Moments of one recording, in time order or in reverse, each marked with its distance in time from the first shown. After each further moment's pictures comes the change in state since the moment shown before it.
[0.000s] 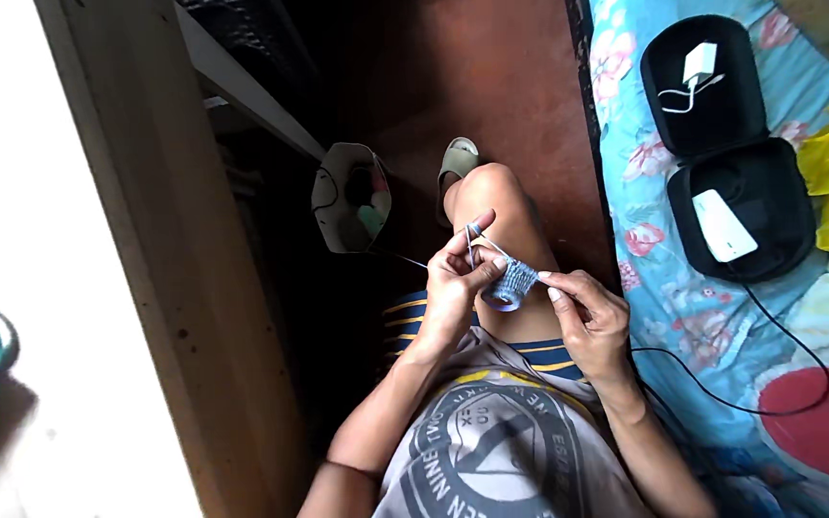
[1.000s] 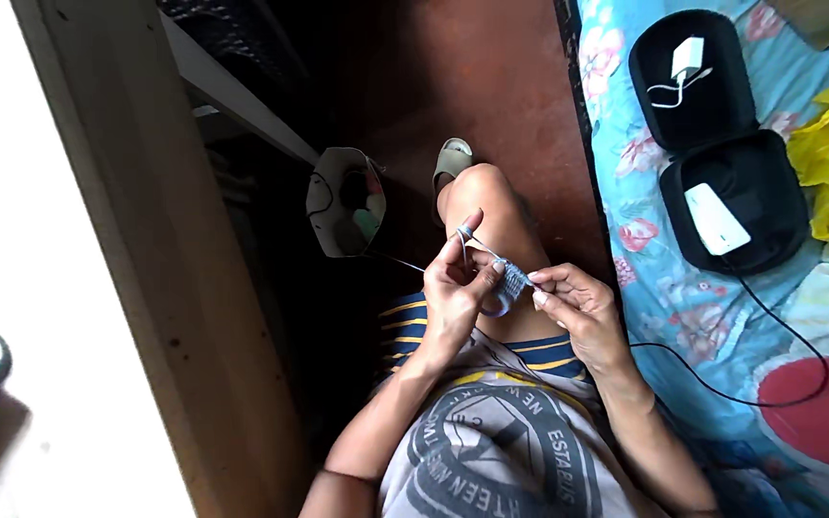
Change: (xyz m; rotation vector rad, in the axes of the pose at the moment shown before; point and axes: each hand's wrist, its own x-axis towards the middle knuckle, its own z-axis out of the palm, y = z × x) left_hand -0.006 -0.005 0.009 0.193 0.046 0.103; right_hand 0.005 -0.002 -0.006 0.643 -0.150 0.466
